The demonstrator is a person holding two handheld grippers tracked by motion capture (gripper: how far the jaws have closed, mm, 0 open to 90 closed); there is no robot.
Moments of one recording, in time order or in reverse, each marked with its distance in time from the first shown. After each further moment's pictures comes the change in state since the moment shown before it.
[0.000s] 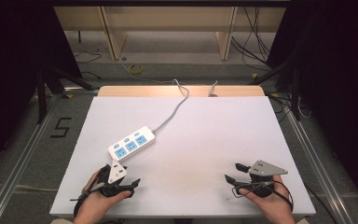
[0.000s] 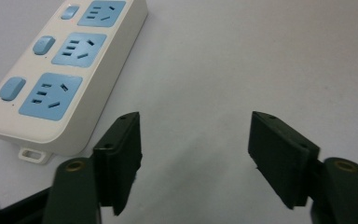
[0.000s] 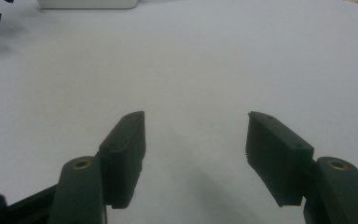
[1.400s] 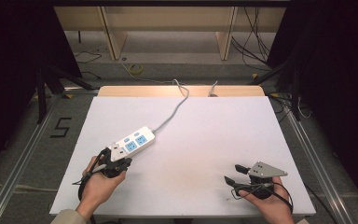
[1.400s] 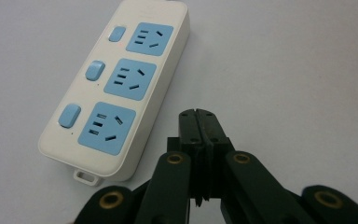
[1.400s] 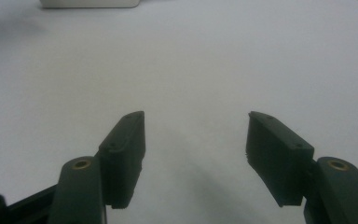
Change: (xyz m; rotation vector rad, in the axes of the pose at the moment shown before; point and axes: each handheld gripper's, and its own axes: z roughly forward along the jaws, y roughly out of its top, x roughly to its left) left arm 0.024 0.041 0.004 0.076 0.065 -0.054; right arm 0.004 -0.001 -0.001 0.005 0.001 0.002
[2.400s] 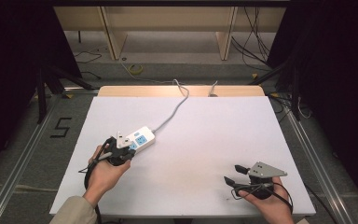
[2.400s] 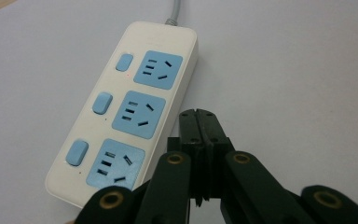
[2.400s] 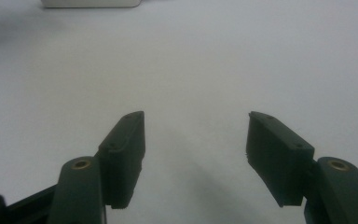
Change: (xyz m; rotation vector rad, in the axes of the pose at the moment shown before) left arm 0.008 0.029 0.012 0.019 0.001 -0.007; right arm 0.001 0.000 0.000 0.002 0.003 0.004
